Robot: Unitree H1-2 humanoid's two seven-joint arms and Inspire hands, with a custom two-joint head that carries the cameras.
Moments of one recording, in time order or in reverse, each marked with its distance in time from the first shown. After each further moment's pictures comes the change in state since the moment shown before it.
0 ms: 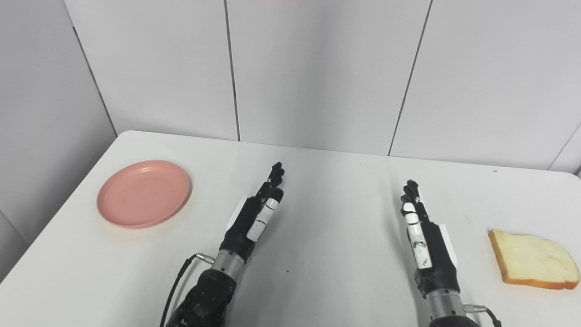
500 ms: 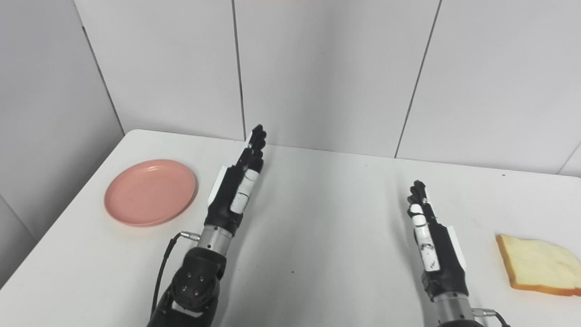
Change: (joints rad) left arm -0.026 0.032 0.084 -0.212 -0.127 0.032 -0.011; right arm 0.001 -0.007 0.000 -0.015 0.005 0.007 0.010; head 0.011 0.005
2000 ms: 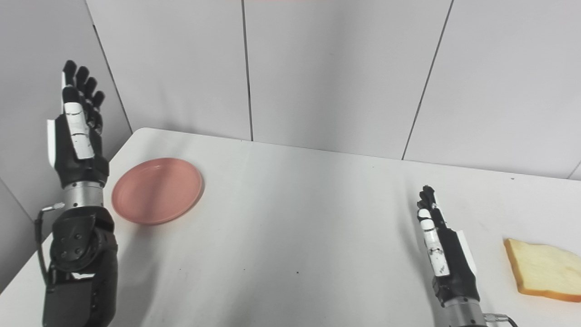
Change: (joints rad) left arm -0.044 0.181 0.427 -0.219 -0.185 0.168 0.129; right arm 0.001 -0.027 -0.003 0.012 -0.013 0.000 0.010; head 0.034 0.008
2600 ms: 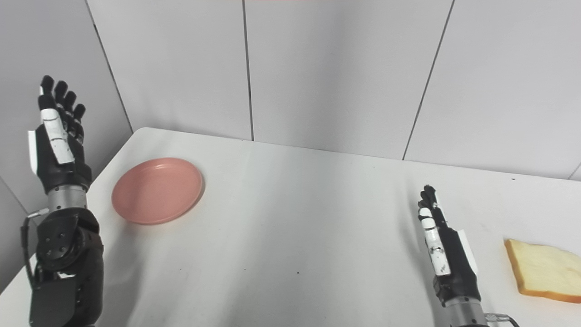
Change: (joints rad) left arm 0.001 0.035 0.045 0.096 -0.077 -0.016 0.013; right arm 0.001 0.001 0.001 -0.026 -0.003 0.033 -0.005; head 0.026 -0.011
